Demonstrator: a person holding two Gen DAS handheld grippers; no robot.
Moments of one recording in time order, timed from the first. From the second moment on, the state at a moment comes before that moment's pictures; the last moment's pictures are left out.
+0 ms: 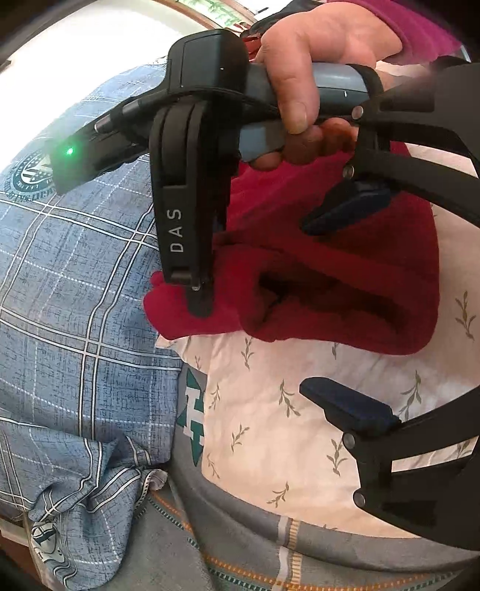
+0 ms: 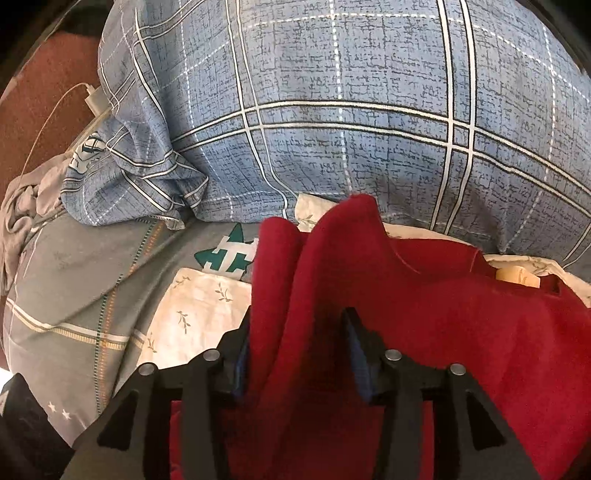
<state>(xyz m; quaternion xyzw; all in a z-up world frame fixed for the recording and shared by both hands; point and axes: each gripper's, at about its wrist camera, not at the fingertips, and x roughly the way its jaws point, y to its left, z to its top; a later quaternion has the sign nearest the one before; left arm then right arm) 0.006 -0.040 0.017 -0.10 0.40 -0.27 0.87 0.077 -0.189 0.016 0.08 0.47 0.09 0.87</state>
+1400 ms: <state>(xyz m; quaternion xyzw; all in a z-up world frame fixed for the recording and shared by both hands) -0.031 -0.068 0.041 -0.04 0.36 -0.28 0.89 0.016 -0.219 0.065 0.10 0.39 0.11 0.91</state>
